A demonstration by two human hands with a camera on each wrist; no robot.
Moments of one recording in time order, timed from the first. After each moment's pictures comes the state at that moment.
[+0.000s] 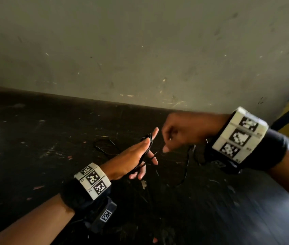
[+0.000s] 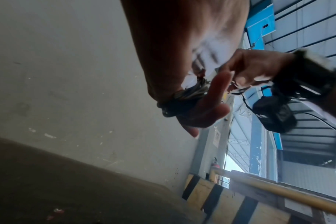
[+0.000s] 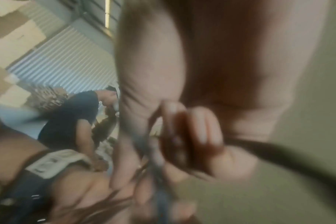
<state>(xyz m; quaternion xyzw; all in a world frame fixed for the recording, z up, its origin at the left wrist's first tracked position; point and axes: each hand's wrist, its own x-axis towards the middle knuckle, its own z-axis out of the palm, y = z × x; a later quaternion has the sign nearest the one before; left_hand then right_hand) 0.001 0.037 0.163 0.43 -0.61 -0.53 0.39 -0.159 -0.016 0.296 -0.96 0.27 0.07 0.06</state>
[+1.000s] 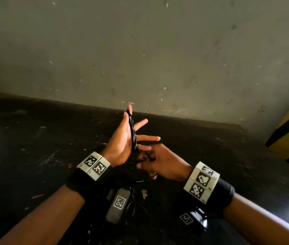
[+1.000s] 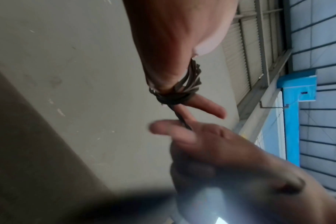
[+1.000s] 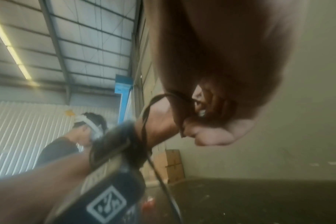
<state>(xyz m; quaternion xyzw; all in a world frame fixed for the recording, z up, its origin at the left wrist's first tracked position) 0.020 0.006 0.205 0.22 -0.41 -0.62 0.63 -0.131 -0.015 0.197 -0.82 0.35 -0.15 0.42</state>
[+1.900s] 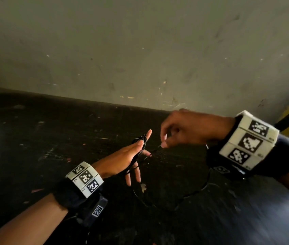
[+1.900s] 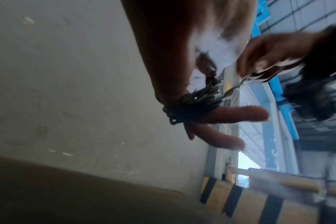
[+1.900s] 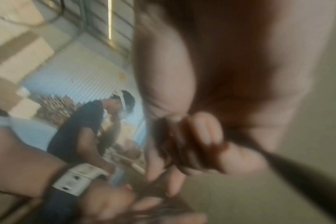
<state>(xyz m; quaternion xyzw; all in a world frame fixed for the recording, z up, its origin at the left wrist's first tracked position) 0.023 0.027 0.164 0.44 -0.65 -0.51 0.35 -0.160 -0.004 0.308 -0.95 0.30 0.02 0.04</state>
